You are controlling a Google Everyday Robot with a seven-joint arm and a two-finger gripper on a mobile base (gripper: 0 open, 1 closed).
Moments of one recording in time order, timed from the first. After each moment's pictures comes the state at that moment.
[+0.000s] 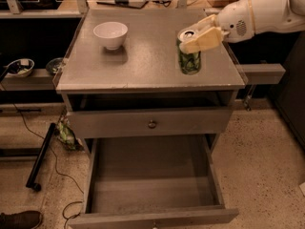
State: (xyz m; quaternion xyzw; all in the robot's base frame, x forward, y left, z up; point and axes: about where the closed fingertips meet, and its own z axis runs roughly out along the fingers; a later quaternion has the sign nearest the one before) arm 0.639 -0.110 0.974 -0.51 0.68 0.31 0.43
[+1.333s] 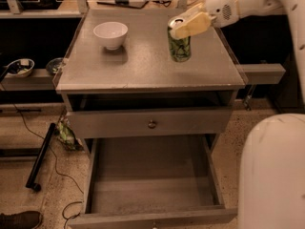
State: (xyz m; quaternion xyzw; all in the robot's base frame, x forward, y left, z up) arm 0.692 -0.087 0.983 -0.53 0.66 0.33 0.41
